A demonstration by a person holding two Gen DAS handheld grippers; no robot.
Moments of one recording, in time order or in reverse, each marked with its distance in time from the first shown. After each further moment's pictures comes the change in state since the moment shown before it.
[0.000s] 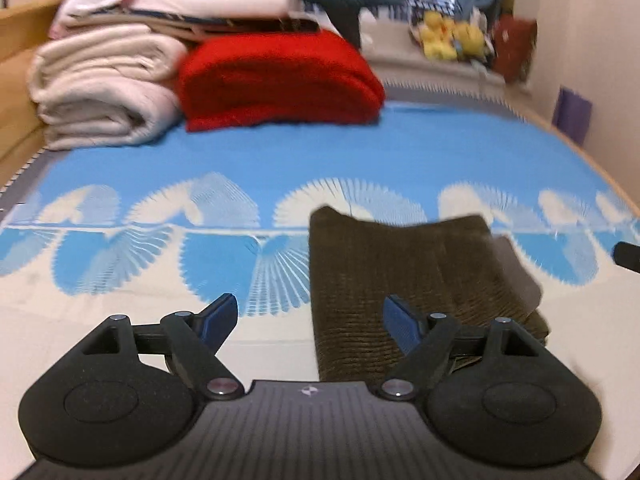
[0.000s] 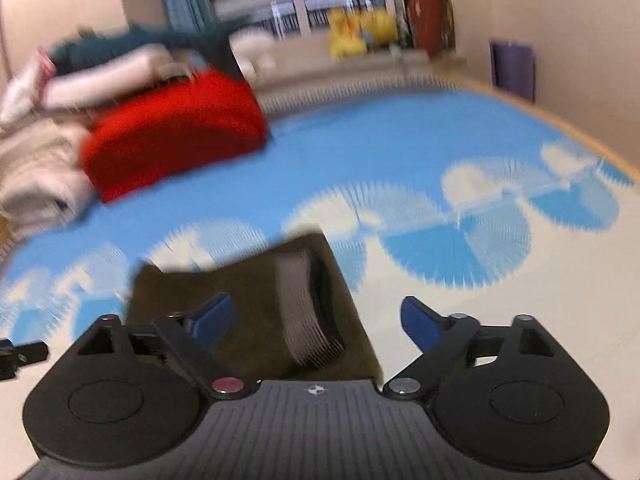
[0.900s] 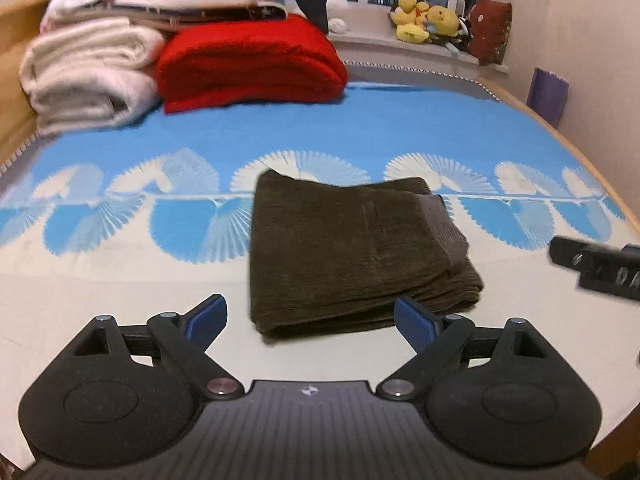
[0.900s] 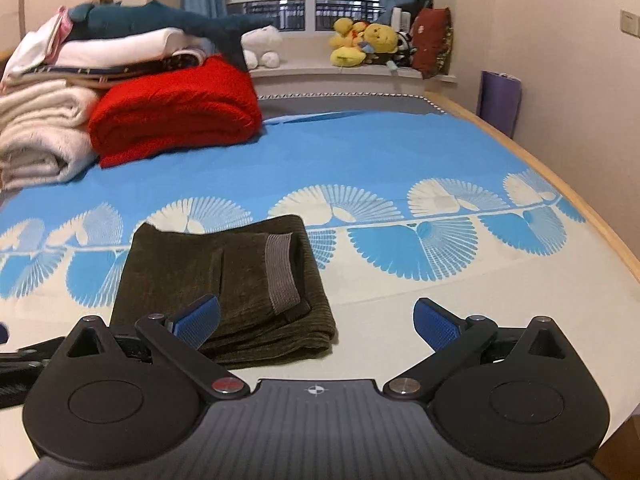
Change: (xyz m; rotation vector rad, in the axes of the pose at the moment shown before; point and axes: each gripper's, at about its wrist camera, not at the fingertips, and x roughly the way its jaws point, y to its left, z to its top) left arm -0.055 -0.076 -0.038 0.002 0.078 -0.057; right arm -0.053 0.026 -0.011 -0.155 0.117 -0.126
